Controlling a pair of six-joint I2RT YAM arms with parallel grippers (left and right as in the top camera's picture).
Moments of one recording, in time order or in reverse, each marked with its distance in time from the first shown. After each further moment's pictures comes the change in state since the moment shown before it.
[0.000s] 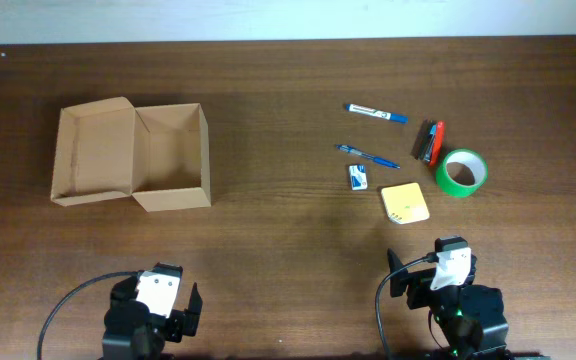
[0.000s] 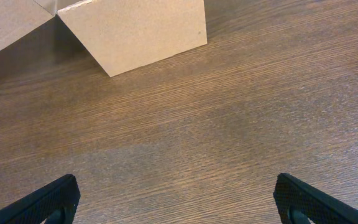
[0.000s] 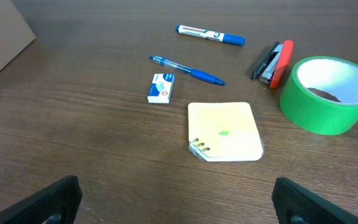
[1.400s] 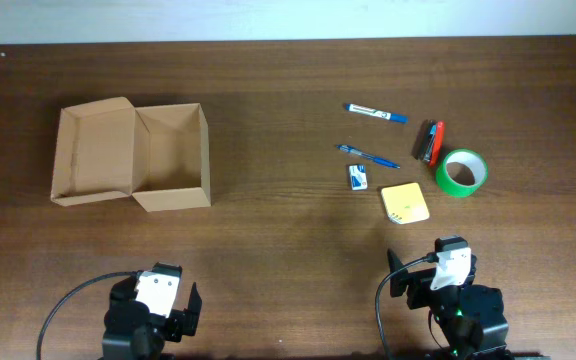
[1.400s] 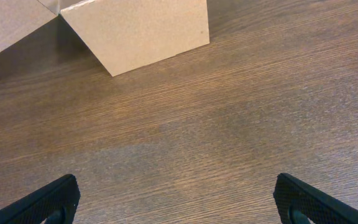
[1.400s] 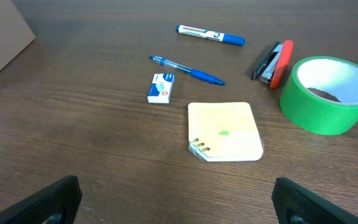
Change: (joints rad) left arm 0.000 0.000 0.000 0.002 -0.008 0.000; right arm 0.000 0.000 0.000 0.000 0.000 0.000
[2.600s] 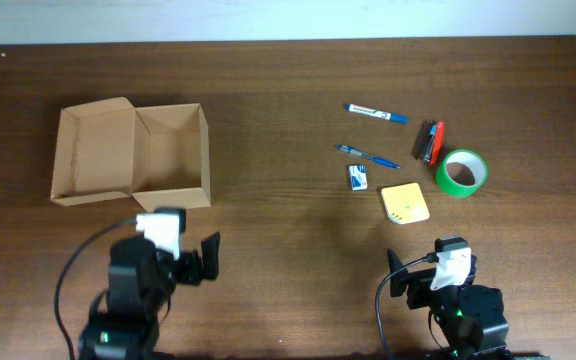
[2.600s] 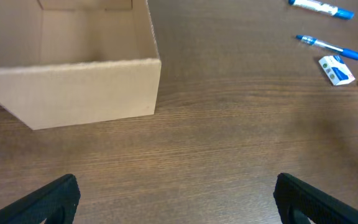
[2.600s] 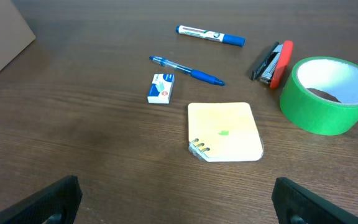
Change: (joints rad) left arm 0.000 0.616 0.115 0.504 0.209 -0.297; right arm 0.000 -0.001 0.000 0.000 0.000 -0.001
